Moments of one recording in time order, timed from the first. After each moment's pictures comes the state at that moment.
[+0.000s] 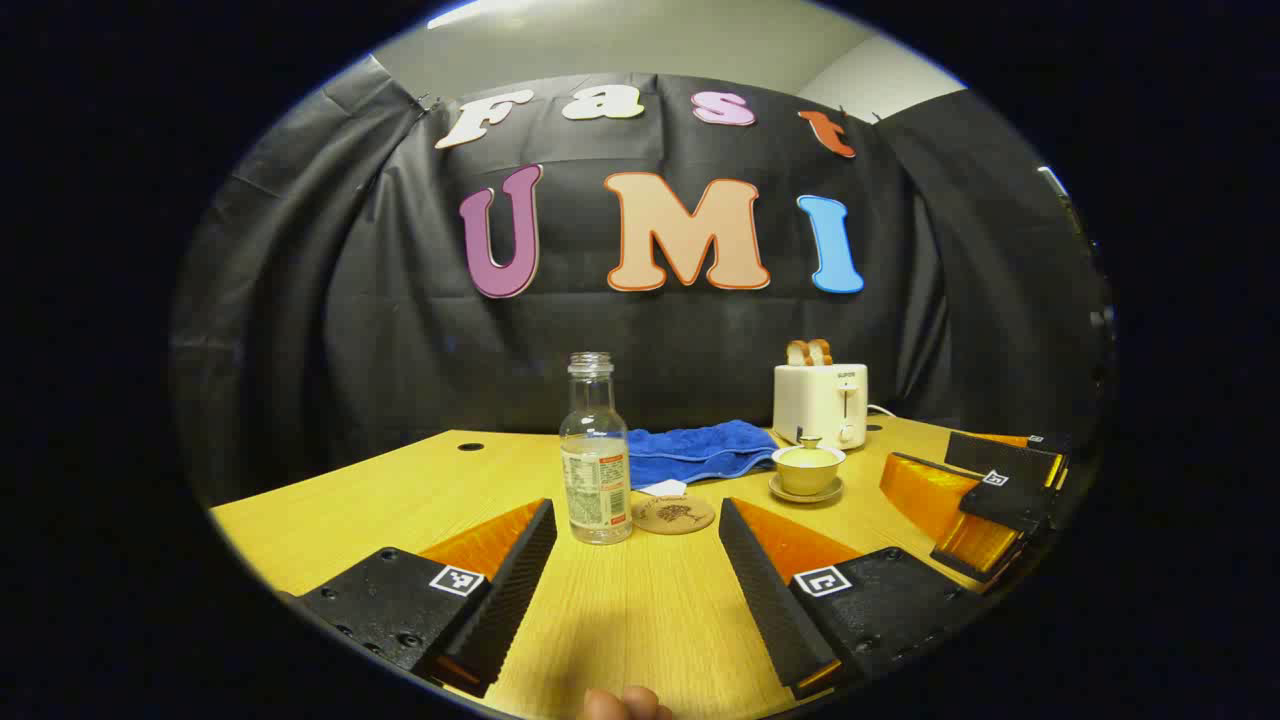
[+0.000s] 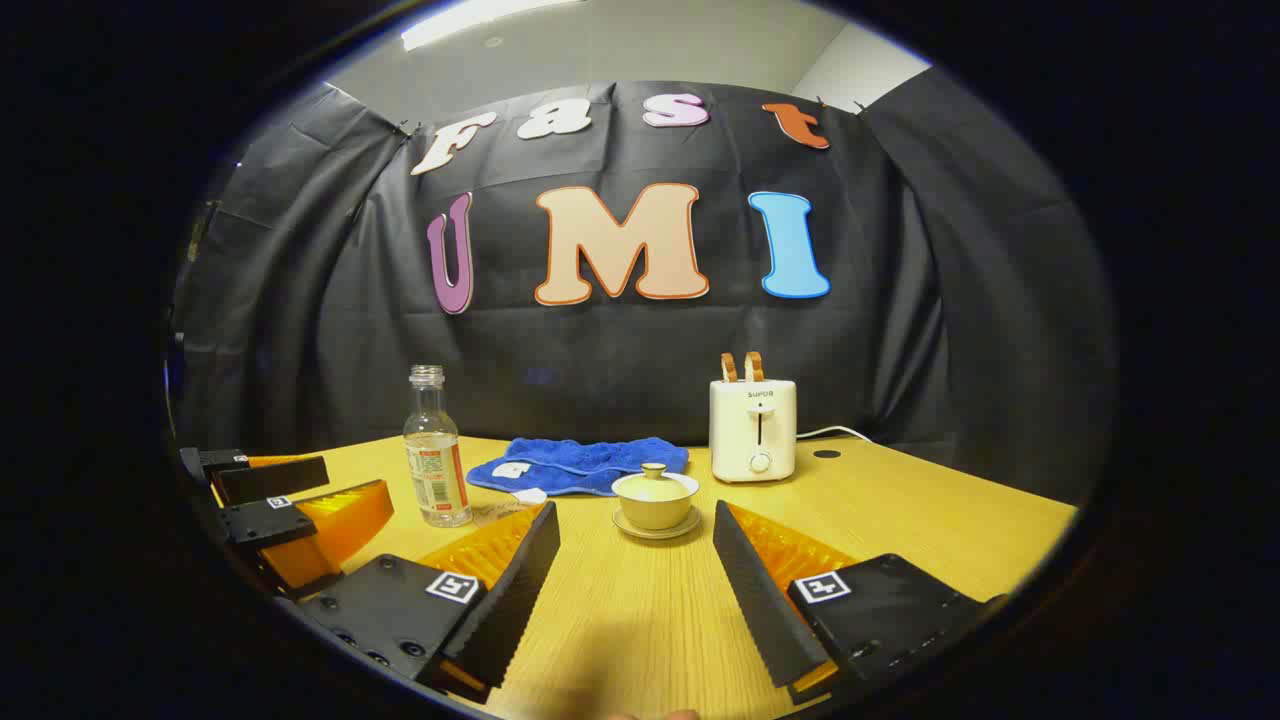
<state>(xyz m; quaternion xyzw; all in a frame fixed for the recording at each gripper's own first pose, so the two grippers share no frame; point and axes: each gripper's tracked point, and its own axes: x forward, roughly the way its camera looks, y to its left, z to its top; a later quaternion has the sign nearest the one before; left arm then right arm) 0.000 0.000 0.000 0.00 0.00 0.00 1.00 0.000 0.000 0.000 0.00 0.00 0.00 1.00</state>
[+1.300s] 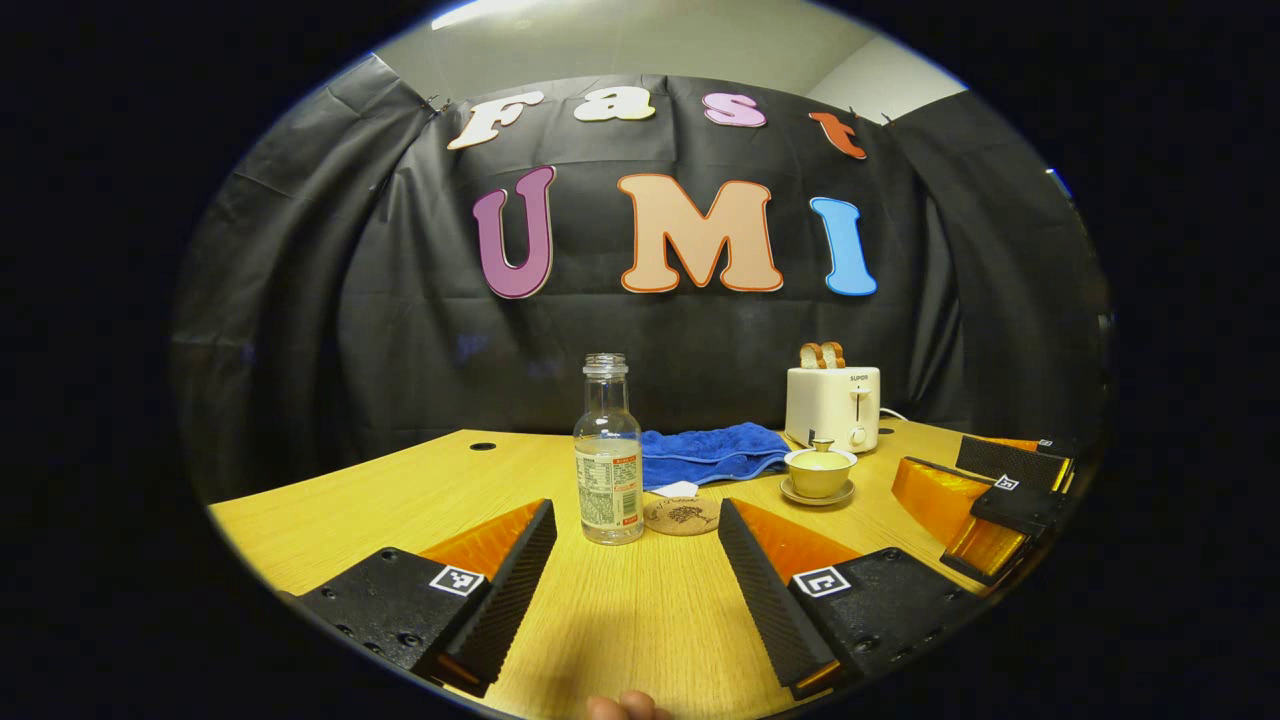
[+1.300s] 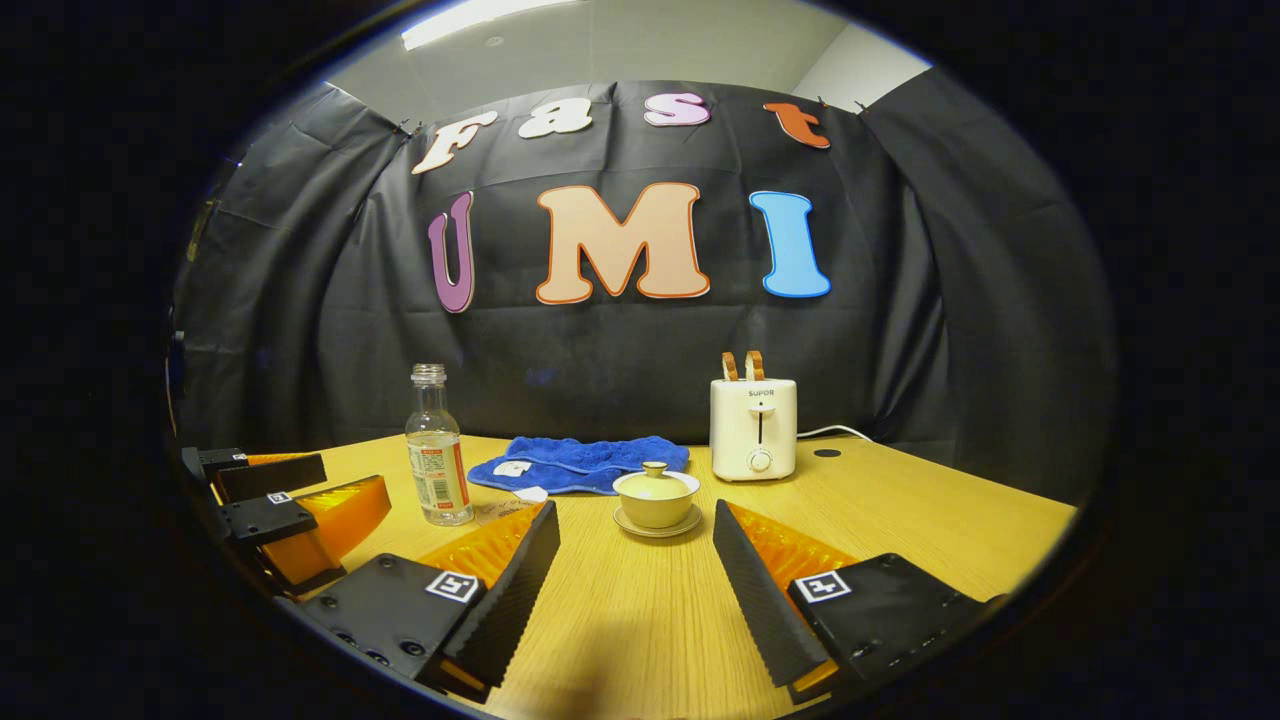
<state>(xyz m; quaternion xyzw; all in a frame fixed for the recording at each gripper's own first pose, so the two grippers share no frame) 0.001 -0.002 -0.002 0.00 0.00 0.00 1.00 0.000 -0.001 0.001 0.00 0.00 0.00 1.00</state>
